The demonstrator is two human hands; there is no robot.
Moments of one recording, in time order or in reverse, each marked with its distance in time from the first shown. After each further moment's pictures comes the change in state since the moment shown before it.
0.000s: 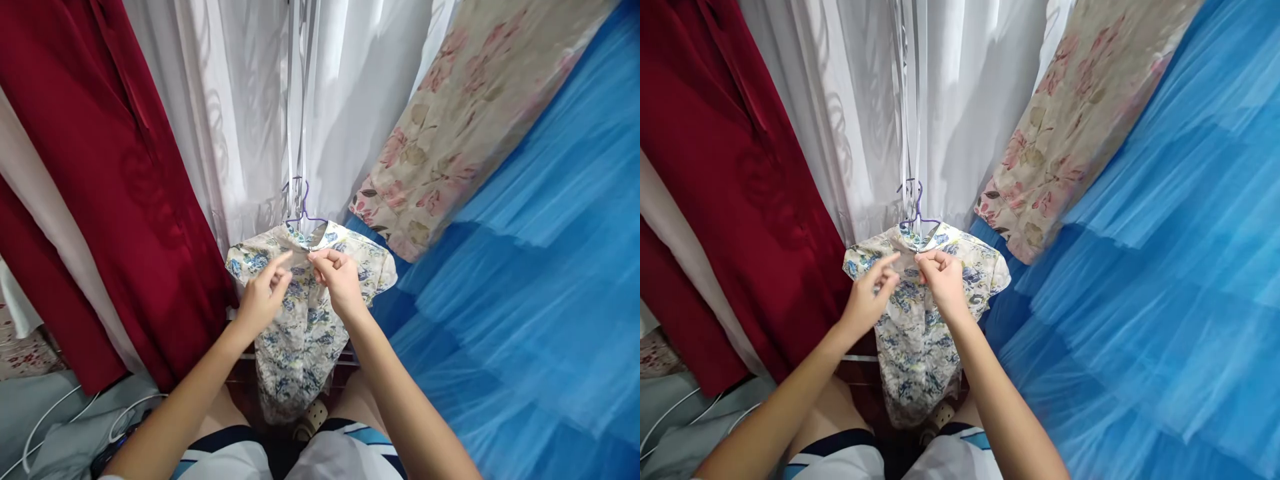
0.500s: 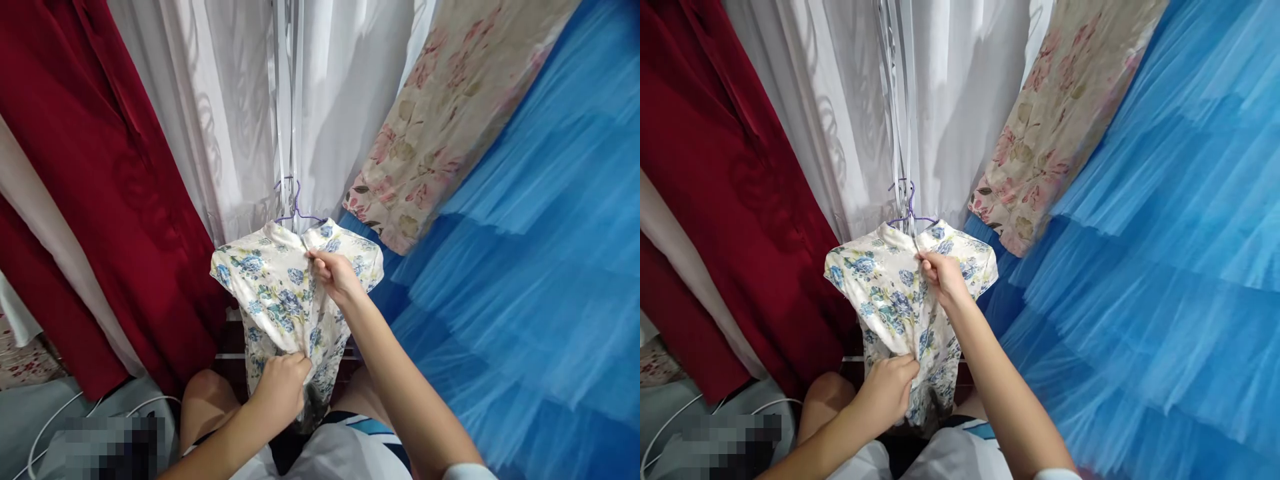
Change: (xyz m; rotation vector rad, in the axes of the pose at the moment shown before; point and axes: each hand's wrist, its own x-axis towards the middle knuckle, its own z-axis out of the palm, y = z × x) left_hand -0.120 0.025 0.048 0.539 -0.688 -0.068; right_hand 0.009 0.003 -0.014 0.361 -0.013 0.292
